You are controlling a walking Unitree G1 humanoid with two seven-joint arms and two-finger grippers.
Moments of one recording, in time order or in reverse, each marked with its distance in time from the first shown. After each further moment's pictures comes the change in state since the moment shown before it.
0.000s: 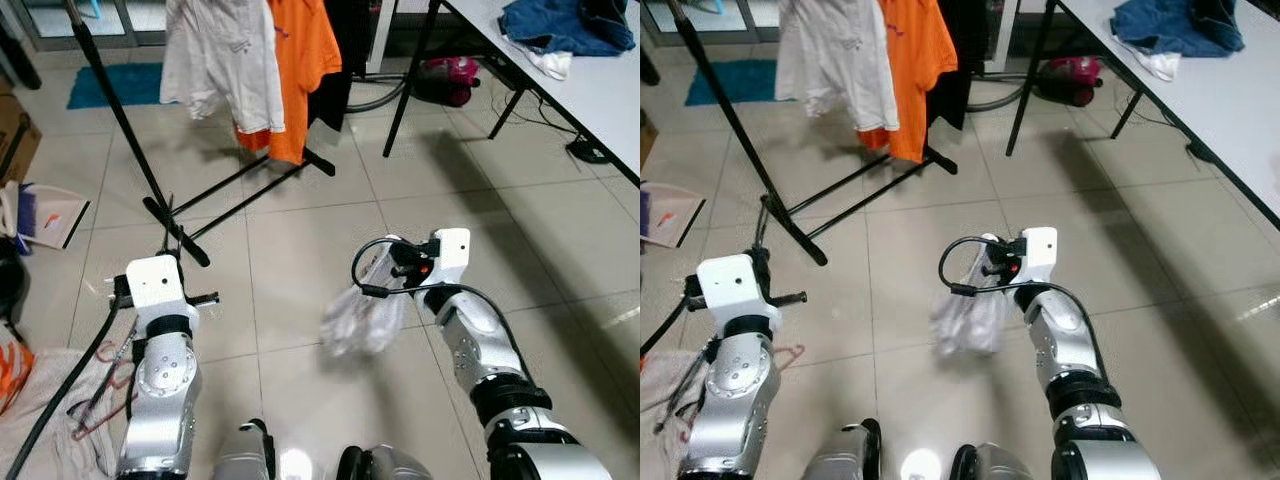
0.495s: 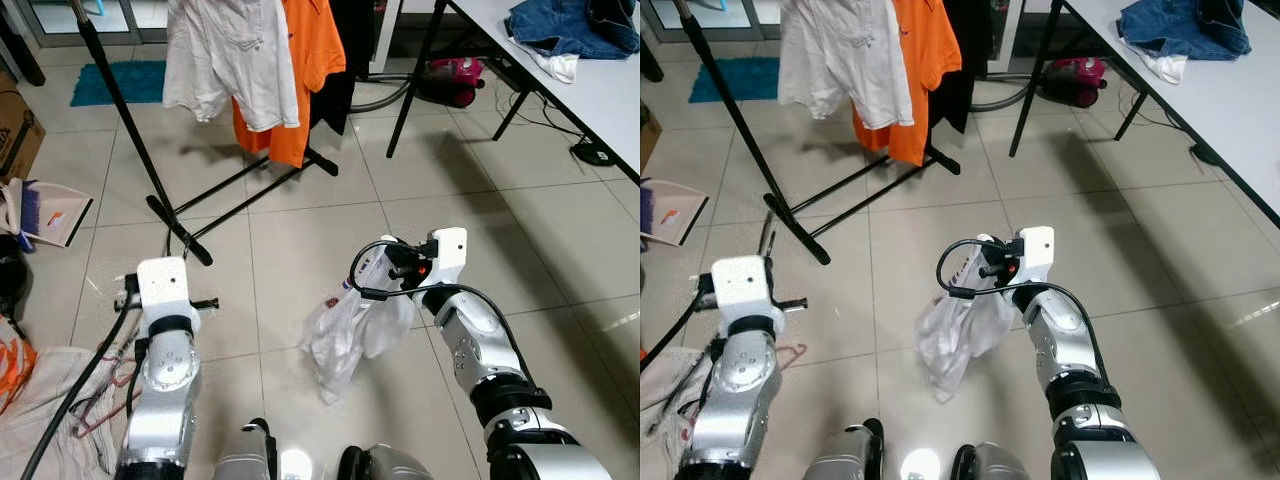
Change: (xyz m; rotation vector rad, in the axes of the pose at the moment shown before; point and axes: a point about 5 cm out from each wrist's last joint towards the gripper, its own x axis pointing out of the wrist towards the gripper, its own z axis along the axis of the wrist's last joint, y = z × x) left arm 0.009 -0.001 0.000 0.145 0.017 -0.003; right arm 0.002 0.006 0.000 0.011 -0.003 0.061
